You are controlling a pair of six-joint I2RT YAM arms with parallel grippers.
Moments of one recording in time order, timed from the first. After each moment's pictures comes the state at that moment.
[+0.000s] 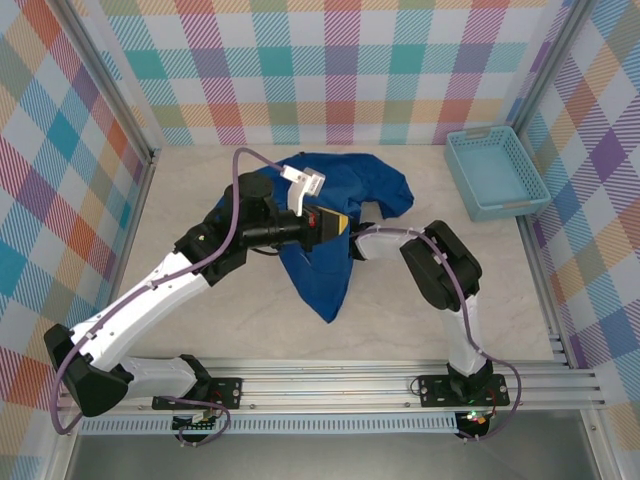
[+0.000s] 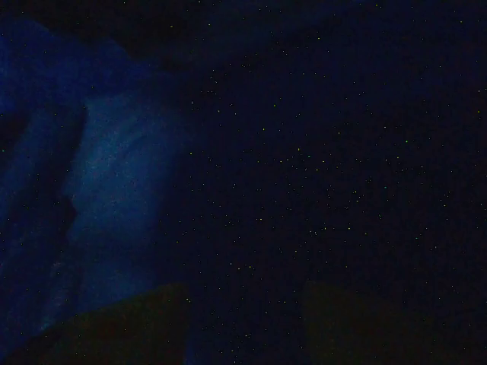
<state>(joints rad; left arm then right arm) -0.79 1.25 1.33 -0.34 0.45 -0.46 0.70 2.10 1.31 0.08 0.12 0.48</state>
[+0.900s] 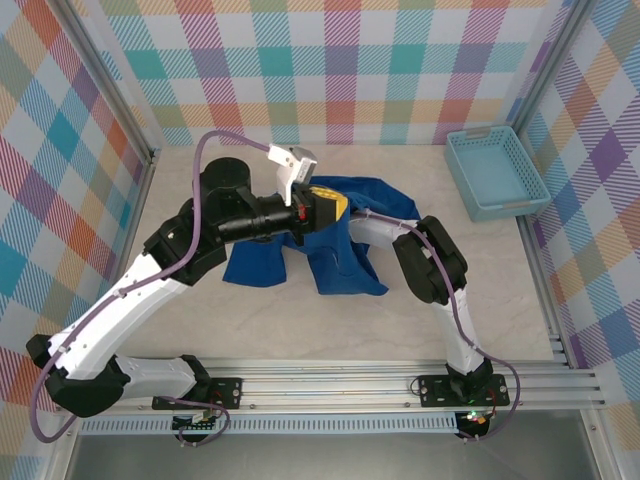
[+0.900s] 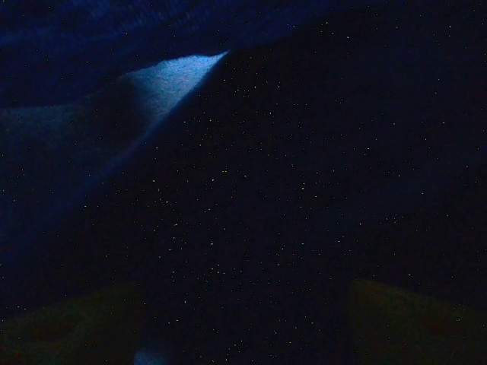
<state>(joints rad) -0.84 1.22 1.56 -0.46 0.36 -0.32 0.70 2.20 1.60 -0.45 0.23 0.54</state>
